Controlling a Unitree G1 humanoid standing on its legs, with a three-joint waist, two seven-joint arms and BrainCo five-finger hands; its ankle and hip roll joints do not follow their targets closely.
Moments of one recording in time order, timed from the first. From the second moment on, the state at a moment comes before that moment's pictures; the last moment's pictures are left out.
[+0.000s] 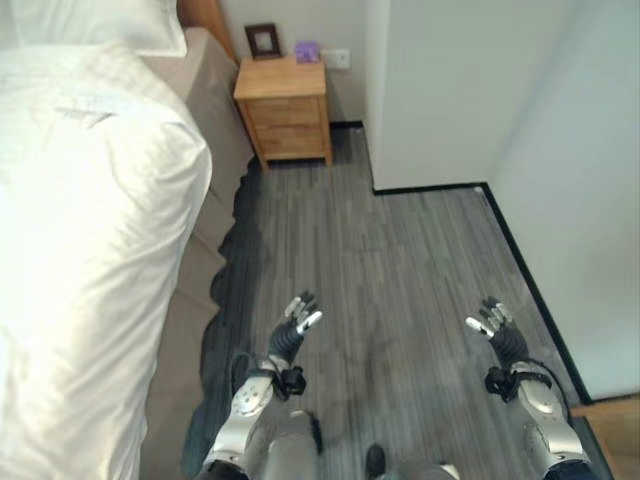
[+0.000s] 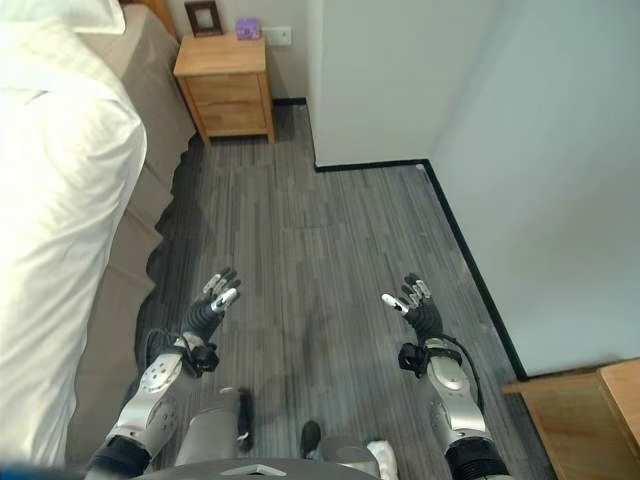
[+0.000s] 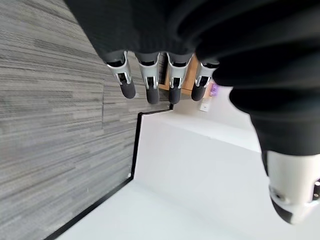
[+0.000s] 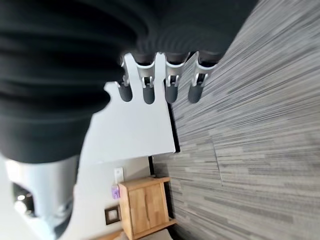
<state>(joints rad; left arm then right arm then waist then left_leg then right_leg) 0.06 0.29 -0.26 0.31 -0.54 -0.19 -0.05 0.03 -0.35 0.14 0.38 0.47 -0.18 -0.08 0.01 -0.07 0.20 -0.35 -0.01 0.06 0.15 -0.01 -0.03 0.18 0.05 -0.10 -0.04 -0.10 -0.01</state>
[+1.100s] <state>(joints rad) 0.09 0.23 -0.06 0.34 -0.65 -0.19 0.04 0.16 -0.26 -0.02 0.37 0.64 -0.18 -0.06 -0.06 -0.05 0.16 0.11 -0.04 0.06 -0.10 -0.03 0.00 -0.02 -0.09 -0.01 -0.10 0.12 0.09</state>
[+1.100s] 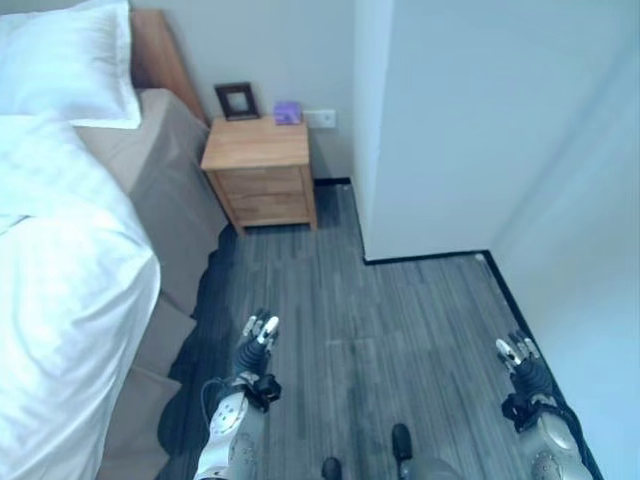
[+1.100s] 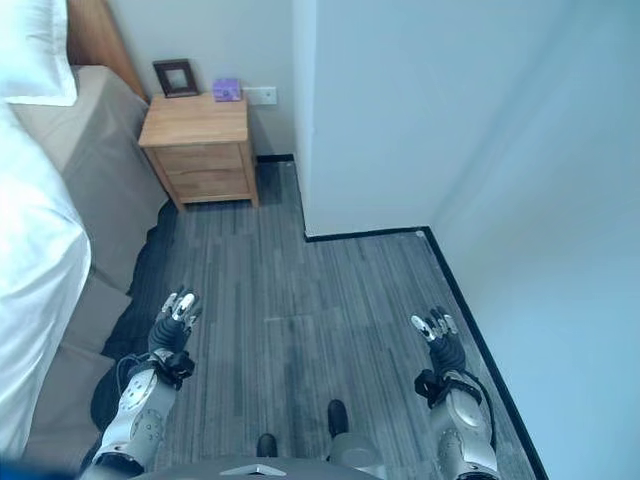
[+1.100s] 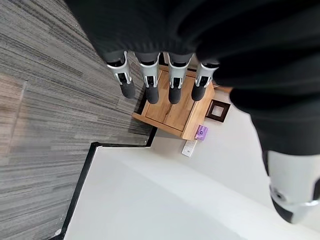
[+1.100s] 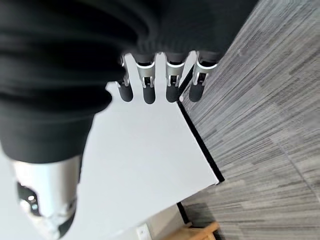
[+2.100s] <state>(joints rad) 0.25 0.23 0.06 0.39 -0.76 -0.25 0.12 0.01 -0.39 0.53 0.30 0.42 -0.13 0.09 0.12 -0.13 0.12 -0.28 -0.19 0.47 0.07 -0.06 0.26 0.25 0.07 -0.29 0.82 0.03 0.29</state>
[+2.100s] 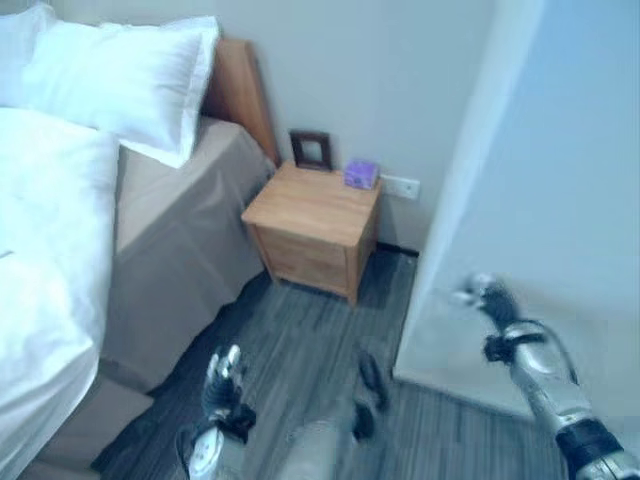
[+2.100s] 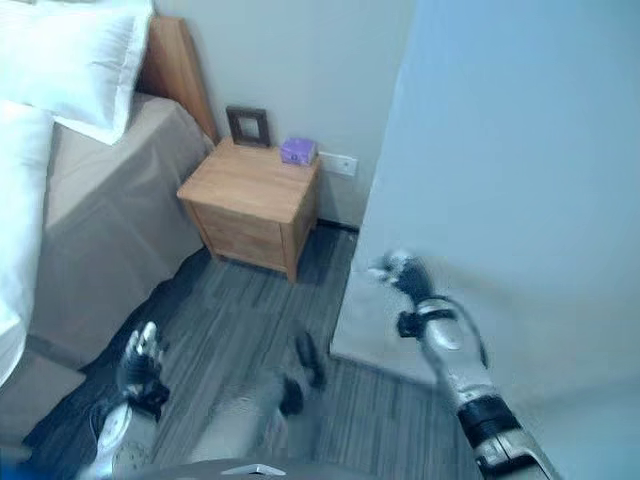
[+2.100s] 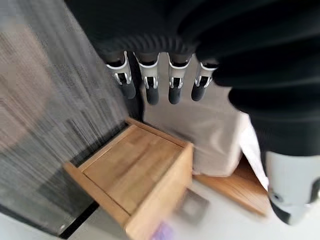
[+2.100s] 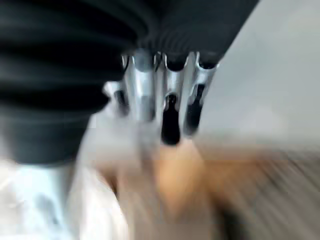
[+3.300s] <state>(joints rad) 0.05 0.24 0.02 0.50 -0.74 -0.27 0.10 0.16 -0.38 0.31 0.21 0.43 -0.14 0.12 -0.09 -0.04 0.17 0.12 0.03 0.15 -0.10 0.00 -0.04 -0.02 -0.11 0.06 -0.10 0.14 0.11</state>
